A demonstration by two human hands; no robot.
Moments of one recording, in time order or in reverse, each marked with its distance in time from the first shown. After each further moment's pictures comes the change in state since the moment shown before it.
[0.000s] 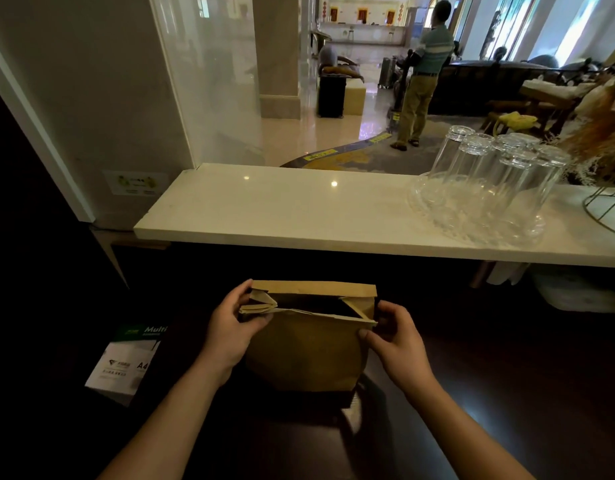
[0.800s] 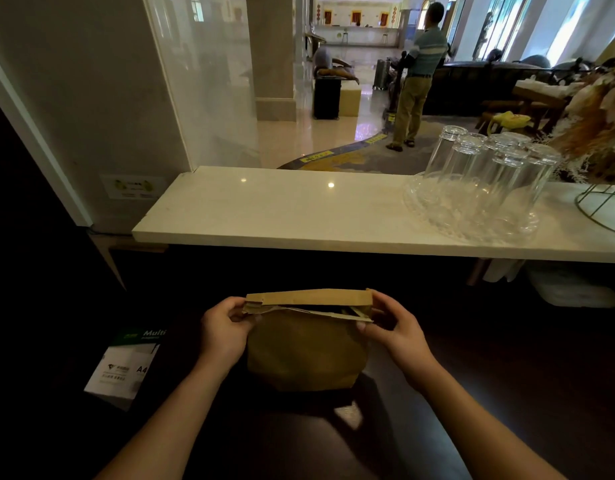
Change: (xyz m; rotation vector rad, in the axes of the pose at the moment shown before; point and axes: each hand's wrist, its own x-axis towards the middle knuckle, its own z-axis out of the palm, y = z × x) left_hand 0.010 -0.012 0.004 0.131 0.160 0.080; right_hand 0.015 0.001 -0.008 0.245 -0.132 -0.074
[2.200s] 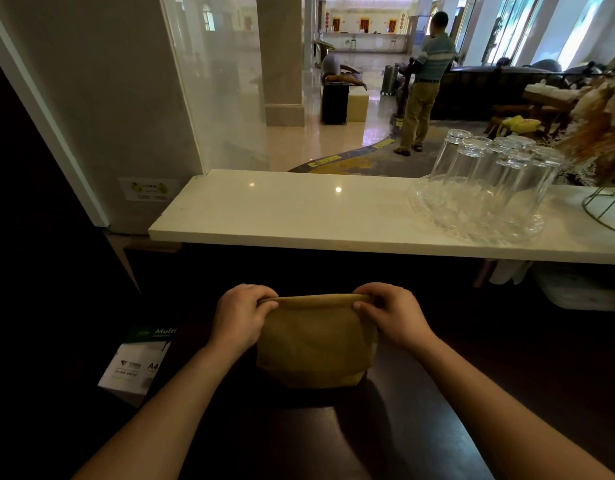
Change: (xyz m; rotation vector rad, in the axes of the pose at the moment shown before) left_hand -0.003 0.040 -0.015 0.533 -0.083 0.399; right_hand 0.024 -0.036 0.006 -0.664 -0.047 -0.236
